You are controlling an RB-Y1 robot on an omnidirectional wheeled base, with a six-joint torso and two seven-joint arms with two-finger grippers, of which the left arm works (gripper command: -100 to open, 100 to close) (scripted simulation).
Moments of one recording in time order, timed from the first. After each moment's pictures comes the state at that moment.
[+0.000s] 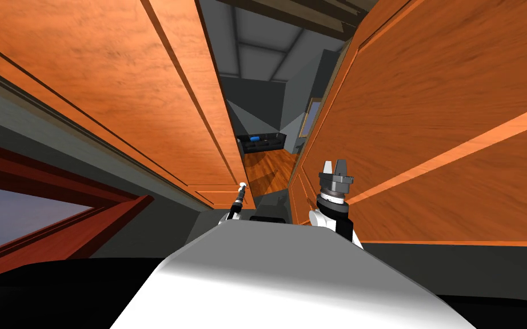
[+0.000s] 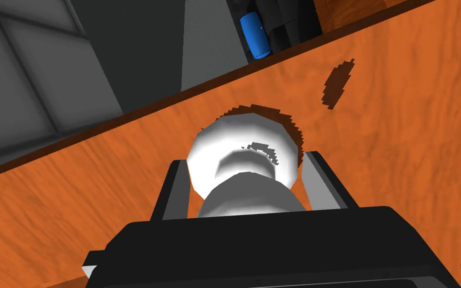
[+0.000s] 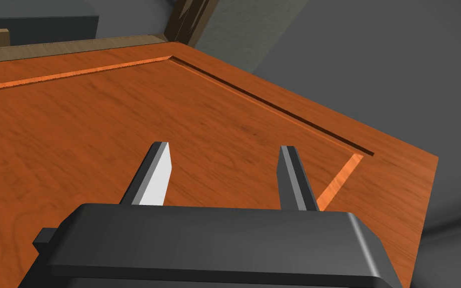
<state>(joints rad) 0.04 0.19 -0.13 -0.83 0.13 -0.77 -0.24</state>
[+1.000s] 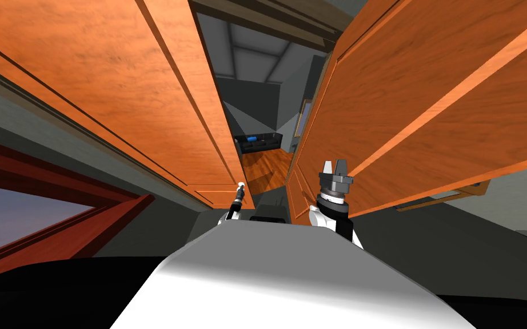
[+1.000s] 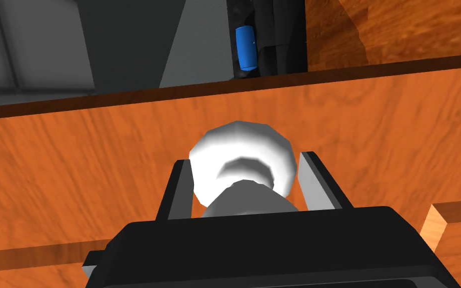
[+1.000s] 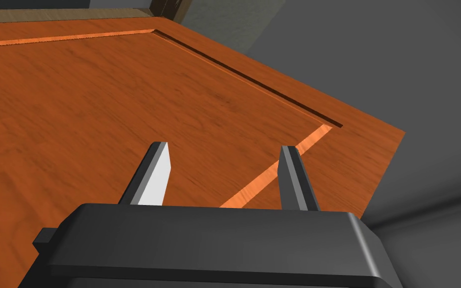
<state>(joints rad) 0.01 0.20 -0.15 -0.80 0.20 -0.78 0.01</state>
